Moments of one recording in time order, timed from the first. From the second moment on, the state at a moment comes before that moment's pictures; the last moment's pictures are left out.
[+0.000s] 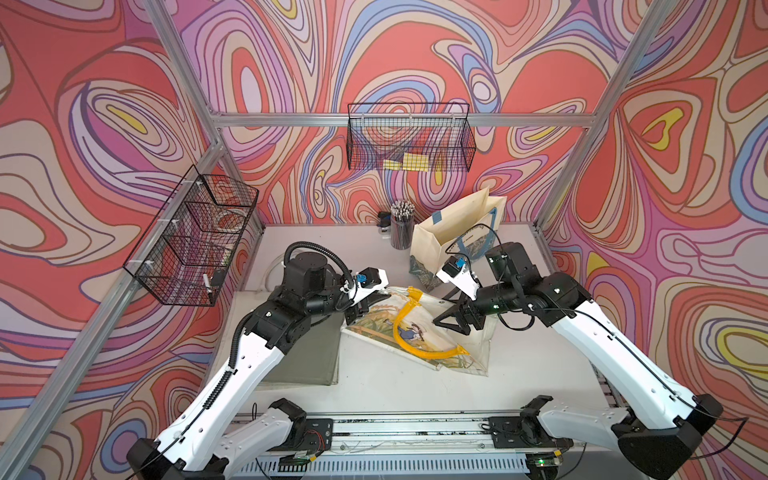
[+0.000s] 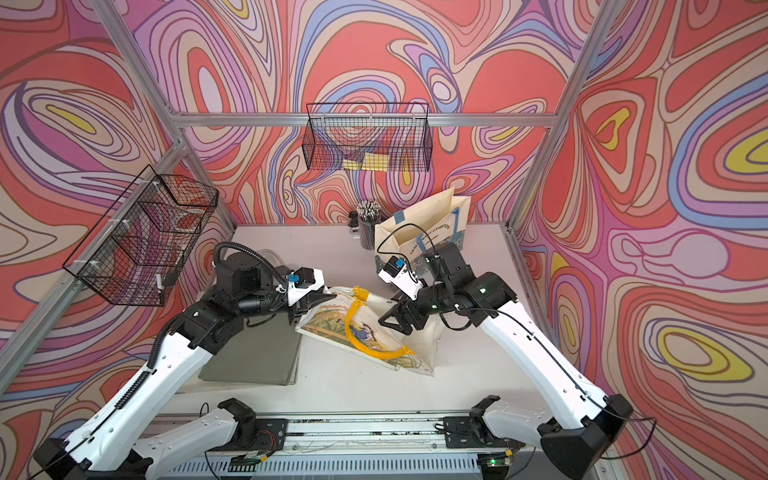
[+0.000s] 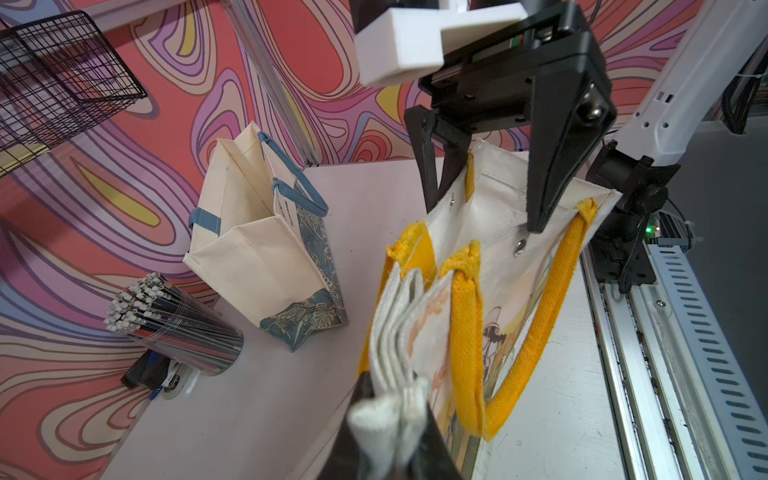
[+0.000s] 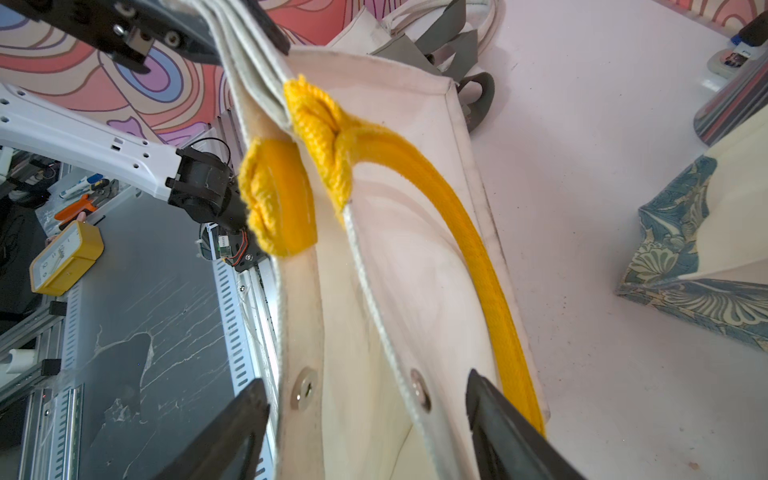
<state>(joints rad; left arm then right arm) -0.47 1.01 1.10 -0.51 0.67 0.54 0.55 1.20 1.34 -1.01 -0.60 -0.24</state>
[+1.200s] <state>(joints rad) -0.29 1.07 1.12 -0.50 0.75 0.39 0.56 1.19 1.26 -0.91 -0.59 -0.26</state>
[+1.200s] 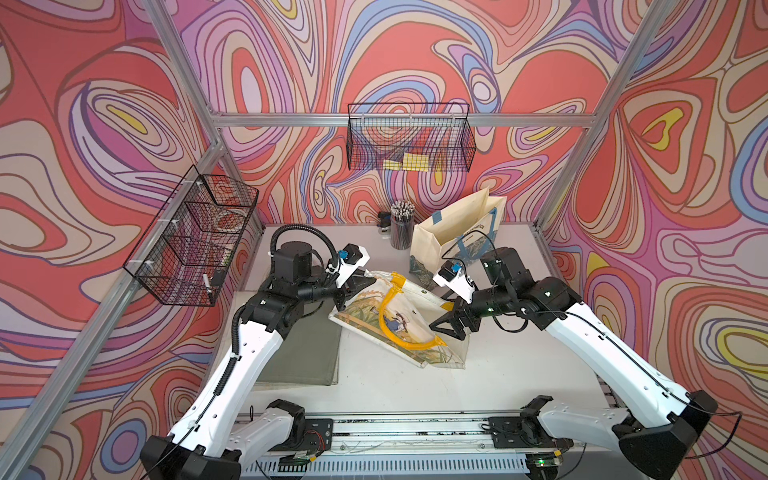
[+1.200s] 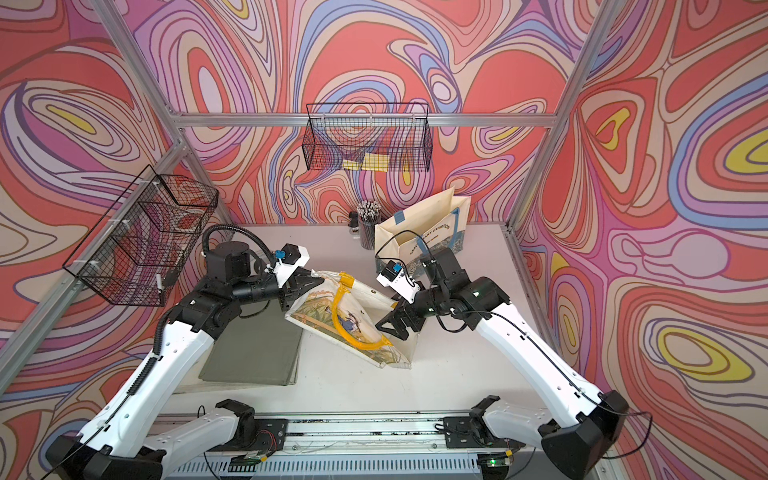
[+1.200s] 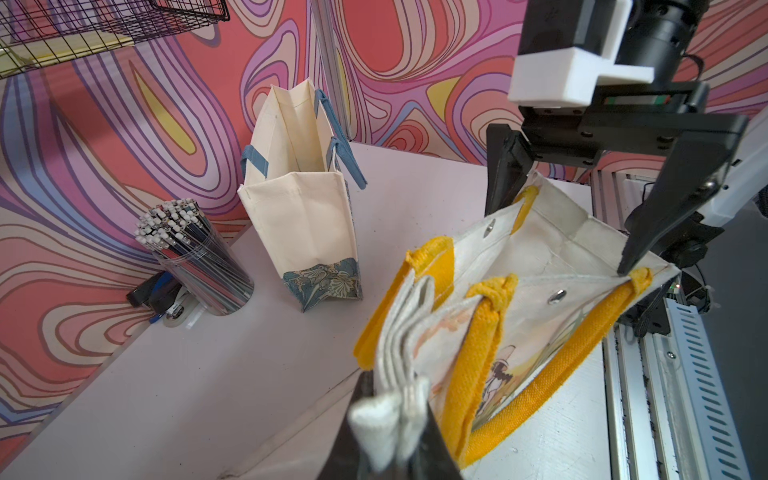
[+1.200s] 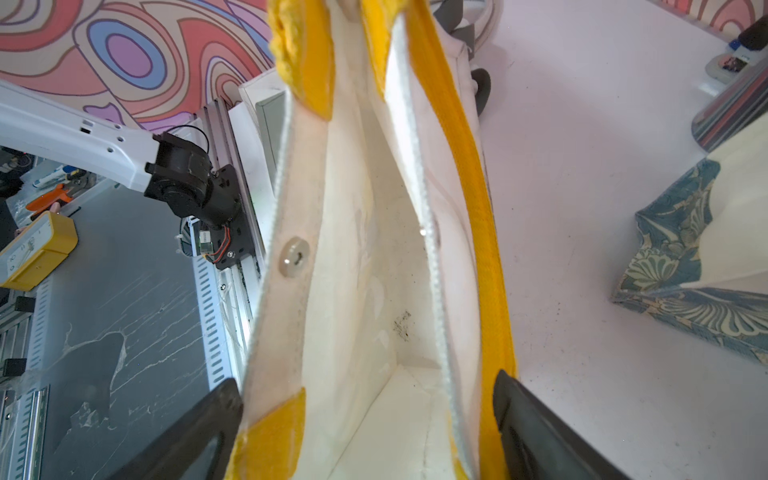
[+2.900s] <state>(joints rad) -0.35 0.81 1.11 -0.55 0.61 0.48 0.57 1.30 1.44 -1.10 -0.43 -0.44</state>
